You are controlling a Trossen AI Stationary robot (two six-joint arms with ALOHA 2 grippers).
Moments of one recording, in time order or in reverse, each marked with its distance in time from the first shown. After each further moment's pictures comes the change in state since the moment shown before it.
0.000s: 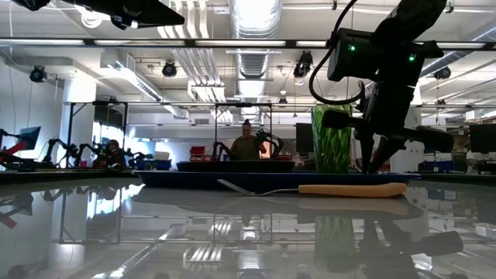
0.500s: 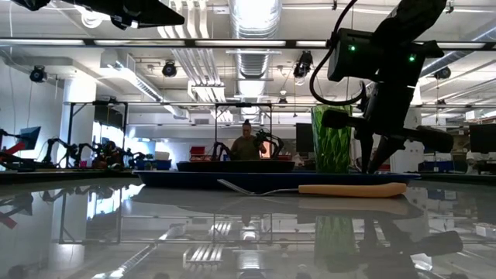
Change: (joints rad) left arm -0.001 0.000 0.000 0.000 0.000 -0.001; right arm 0.000 0.000 0.000 -0.003 0.020 0.027
